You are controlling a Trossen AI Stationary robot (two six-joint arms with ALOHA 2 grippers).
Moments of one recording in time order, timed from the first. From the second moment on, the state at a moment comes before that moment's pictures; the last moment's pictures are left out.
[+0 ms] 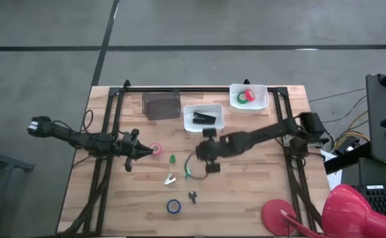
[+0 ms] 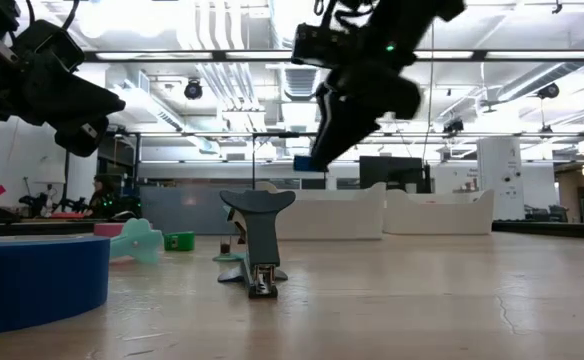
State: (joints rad) left arm -0.27 0.34 0.01 0.17 -0.22 -0.34; right arm 0.14 1.82 1.28 -0.49 0.29 -0.06
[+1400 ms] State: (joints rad) left arm -0.27 0.34 0.01 0.17 -0.22 -0.34; right arm -0.23 1.81 1.15 -0.32 0.16 -0.05
